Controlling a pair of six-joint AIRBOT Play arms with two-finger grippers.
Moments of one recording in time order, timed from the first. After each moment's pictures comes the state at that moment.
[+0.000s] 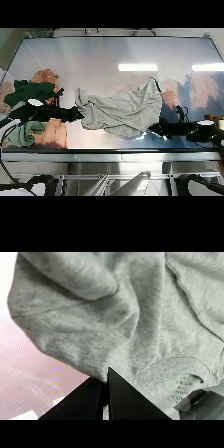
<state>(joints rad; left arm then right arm) 0.04 -1.50 0.80 0.63 -0.96 -1.01 -0.18 -1.30 0.42 -0.34 0.98 0.95</state>
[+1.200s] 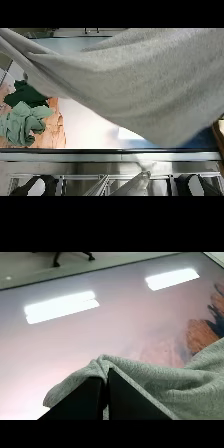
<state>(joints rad) 0.42 -0.96 1.69 0.63 -1.44 -1.01 -0.65 -0.73 1.39 -0.14 1.17 0.99</state>
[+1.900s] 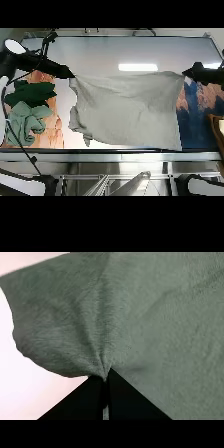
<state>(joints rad) 0.04 -1.73 1.71 0.93 -1.29 -0.98 -0.35 -1.44 1.21 -0.60 0.87 1.07</state>
